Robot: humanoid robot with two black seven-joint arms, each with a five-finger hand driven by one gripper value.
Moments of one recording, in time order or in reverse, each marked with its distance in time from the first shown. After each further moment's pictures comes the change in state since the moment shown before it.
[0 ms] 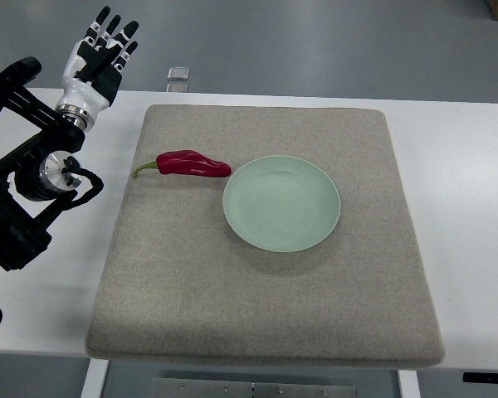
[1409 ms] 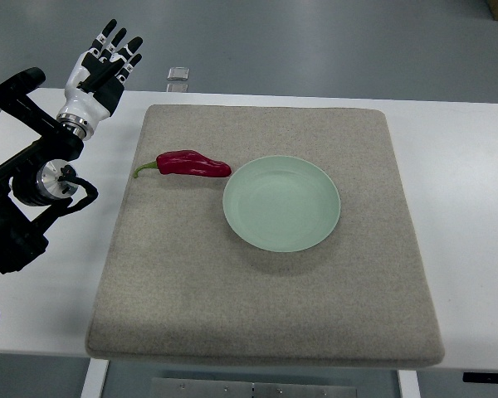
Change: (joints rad) left arm -0.015 -0.001 0.054 0.101 -0.001 -0.124 0.000; right arm 0.000 0.000 0.000 0.000 0.000 0.000 0.000
